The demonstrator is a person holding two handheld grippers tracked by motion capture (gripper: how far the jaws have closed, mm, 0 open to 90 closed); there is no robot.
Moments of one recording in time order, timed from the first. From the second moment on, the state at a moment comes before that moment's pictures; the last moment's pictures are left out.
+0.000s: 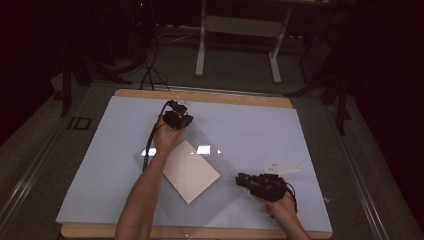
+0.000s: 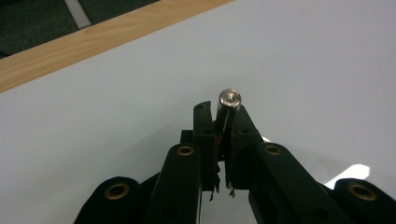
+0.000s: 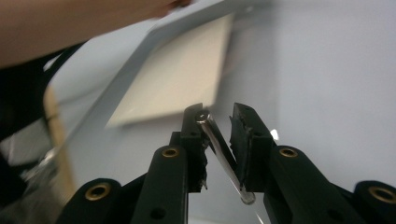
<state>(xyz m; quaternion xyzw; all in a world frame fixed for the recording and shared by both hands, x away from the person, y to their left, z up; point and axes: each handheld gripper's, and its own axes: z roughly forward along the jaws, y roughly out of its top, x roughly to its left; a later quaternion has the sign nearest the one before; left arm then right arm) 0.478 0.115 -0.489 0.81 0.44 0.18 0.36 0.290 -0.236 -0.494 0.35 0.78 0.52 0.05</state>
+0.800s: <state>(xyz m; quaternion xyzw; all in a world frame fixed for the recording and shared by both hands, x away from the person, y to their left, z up) 0.445 0.181 -0.518 0.81 0.47 0.14 0.32 0.458 -0.228 -0.515 0.48 0.76 0.43 0.08</state>
